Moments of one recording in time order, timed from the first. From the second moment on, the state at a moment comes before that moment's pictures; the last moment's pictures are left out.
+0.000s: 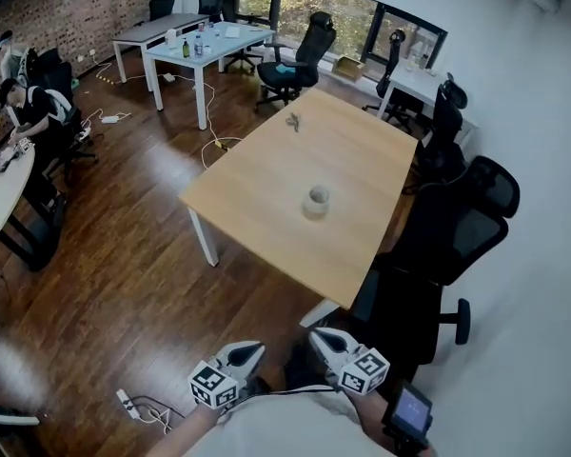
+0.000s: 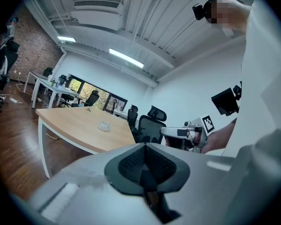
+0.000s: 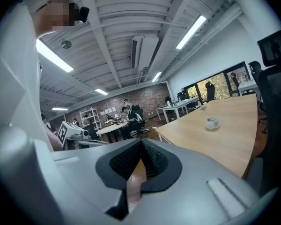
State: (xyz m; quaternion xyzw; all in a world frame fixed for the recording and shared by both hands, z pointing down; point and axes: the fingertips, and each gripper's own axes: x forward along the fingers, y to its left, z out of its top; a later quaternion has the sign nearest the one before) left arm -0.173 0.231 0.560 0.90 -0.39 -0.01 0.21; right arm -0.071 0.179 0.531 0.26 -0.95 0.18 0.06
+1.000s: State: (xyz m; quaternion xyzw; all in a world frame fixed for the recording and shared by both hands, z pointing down) left arm -0.133 0.002 0.545 0.89 -0.41 0.06 0.21; right arm -0.048 -0.039 0.513 0.20 -0.96 0.21 0.00
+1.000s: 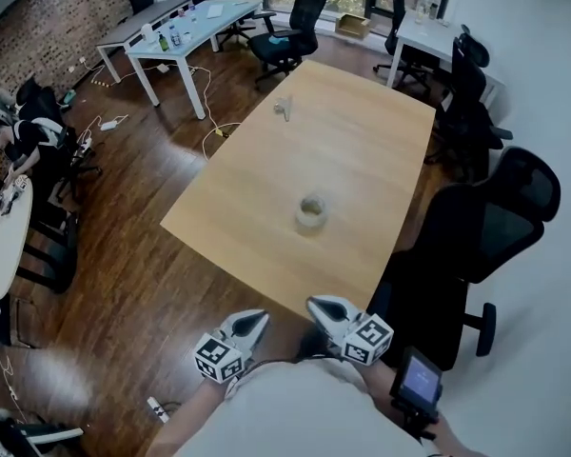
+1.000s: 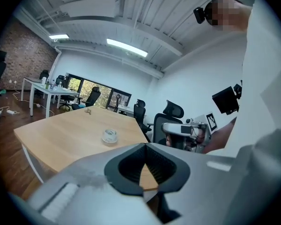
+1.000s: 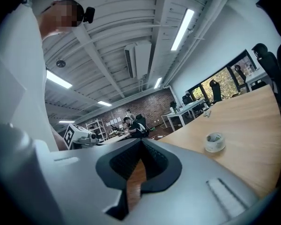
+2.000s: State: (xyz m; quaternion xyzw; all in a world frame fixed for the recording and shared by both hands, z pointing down) left arm -0.111 -0.140 0.567 0.92 -0.29 0.14 0.21; right arm 0.002 -0.134 0.539 0.33 -0.91 0.24 0.01
